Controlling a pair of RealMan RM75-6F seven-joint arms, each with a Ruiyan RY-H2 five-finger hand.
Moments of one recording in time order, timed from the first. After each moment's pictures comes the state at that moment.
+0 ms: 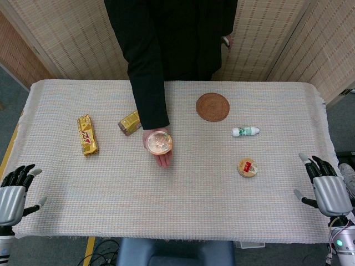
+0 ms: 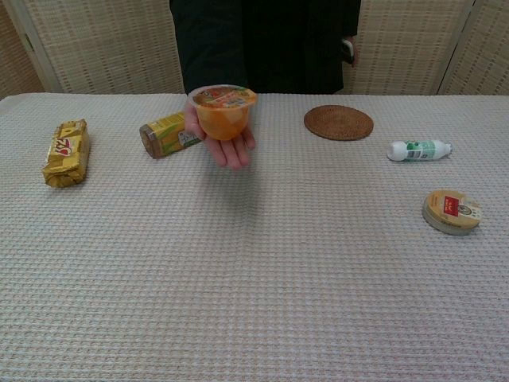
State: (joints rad) left arm -0.10 -1.15 -0.06 -1.61 1.47 1.50 0.16; right arm 0.10 -1.09 0.06 -1.63 -1.51 1.45 -0.07
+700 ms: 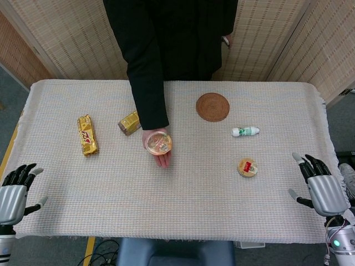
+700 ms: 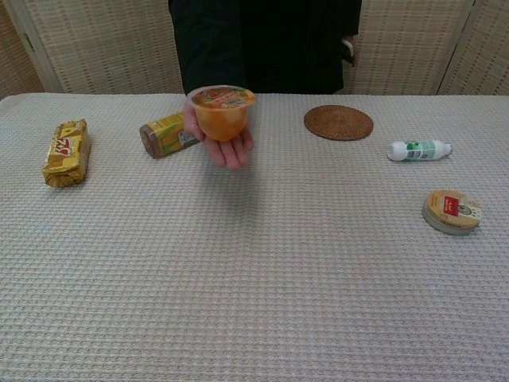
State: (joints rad) left arm -0.11 -1.15 -0.06 -1.62 1.48 1.49 0.17; right arm 0.12 -1.09 0.05 -1.64 -1.57 1.45 -0.06
